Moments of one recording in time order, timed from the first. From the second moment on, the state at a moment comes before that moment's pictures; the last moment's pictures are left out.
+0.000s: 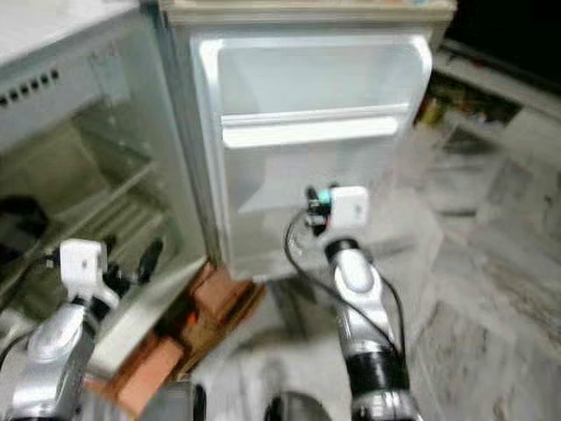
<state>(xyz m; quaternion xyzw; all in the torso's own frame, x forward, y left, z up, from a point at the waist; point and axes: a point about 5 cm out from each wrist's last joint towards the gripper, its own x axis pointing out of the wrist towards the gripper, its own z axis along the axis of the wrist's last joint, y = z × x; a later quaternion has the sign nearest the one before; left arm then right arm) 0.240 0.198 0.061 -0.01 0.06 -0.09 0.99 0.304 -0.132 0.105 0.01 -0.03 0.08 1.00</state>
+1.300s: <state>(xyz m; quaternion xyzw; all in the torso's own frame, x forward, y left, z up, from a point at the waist) 0.207 0.222 0.054 -0.01 0.10 -0.04 0.99 0.271 -0.157 0.082 0.00 0.02 0.05 1.00</state>
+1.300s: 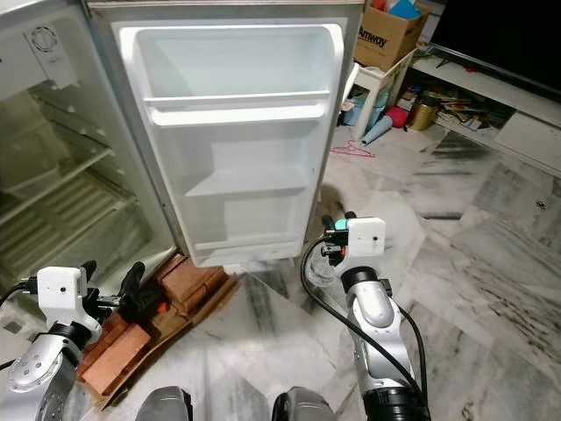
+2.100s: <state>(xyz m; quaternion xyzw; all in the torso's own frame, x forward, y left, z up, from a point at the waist) 0.217 0.203 0.058 -0.03 0.09 -0.08 0.99 0.275 -0.170 0.085 -0.01 0.02 0.03 1.00</state>
